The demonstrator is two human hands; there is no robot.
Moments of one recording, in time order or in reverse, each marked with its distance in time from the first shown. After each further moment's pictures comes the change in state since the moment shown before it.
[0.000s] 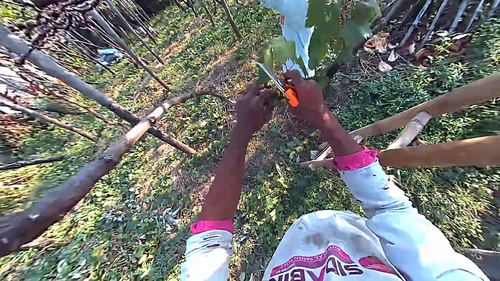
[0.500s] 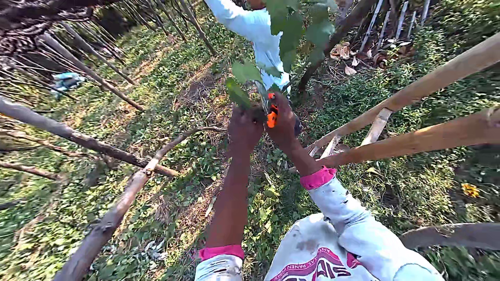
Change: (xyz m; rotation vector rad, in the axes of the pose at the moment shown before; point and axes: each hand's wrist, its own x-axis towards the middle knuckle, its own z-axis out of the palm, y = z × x) left_hand 0.001 0.054 0.015 0.014 -0.135 -0.383; right_hand -0.047 -0.017 0.042 0.053 0.524 0.103
